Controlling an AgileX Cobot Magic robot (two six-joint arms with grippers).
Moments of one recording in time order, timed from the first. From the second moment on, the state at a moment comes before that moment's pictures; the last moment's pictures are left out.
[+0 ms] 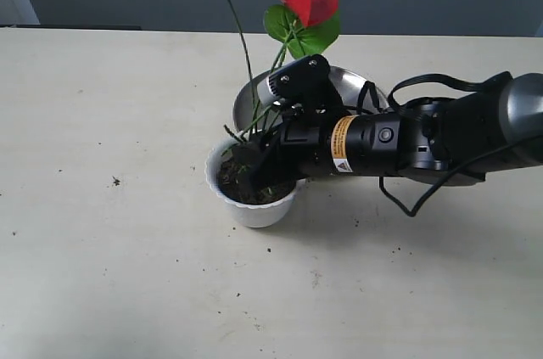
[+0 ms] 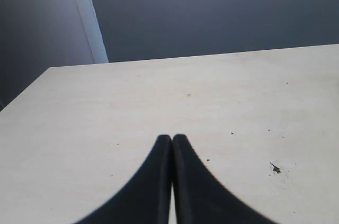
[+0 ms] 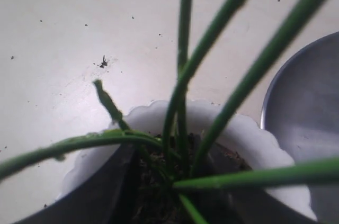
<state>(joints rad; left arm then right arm) 0.05 0.01 0.00 0.08 0.23 0.01 0.75 1.84 -0.79 -0.86 -0.46 0.80</state>
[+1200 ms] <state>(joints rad) 0.05 0.01 0.00 0.08 0.23 0.01 0.77 1.81 -0.78 -0.89 -0.39 0.84</state>
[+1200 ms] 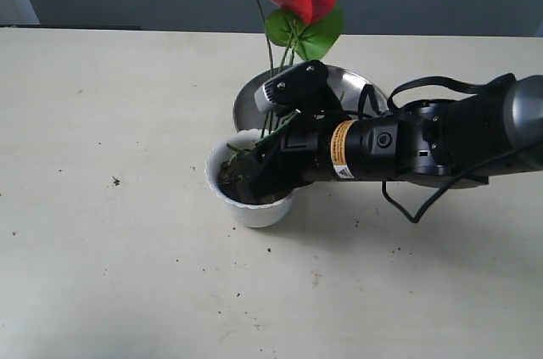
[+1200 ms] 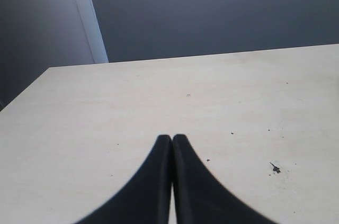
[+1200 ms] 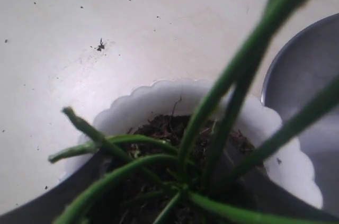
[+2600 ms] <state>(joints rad) 0.05 0.01 0.00 0.08 0.23 0.01 0.83 1.73 -0.77 -0.93 -0.20 0.91</state>
